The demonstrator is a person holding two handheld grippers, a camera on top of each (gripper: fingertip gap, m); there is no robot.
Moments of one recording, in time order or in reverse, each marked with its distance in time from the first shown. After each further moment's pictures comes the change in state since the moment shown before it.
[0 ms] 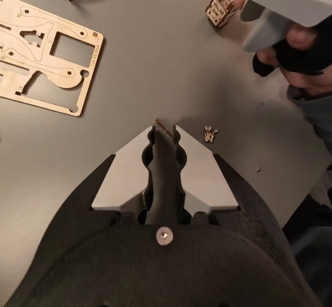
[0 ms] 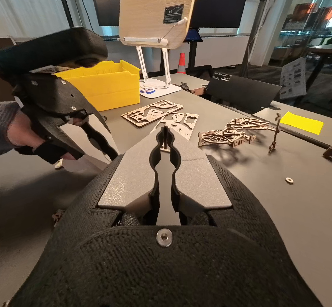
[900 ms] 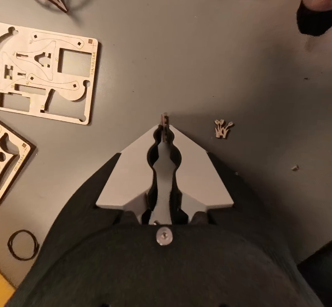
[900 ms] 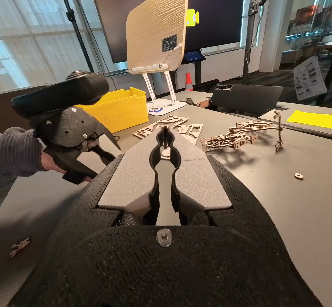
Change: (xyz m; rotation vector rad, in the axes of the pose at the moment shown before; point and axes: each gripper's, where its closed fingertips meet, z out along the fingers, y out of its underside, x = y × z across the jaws) left arm -0.004 0.006 0.006 -0.128 -0.209 0.214; right arm 0.010 -0.016 -0.019 0.126 -0.042 0.155
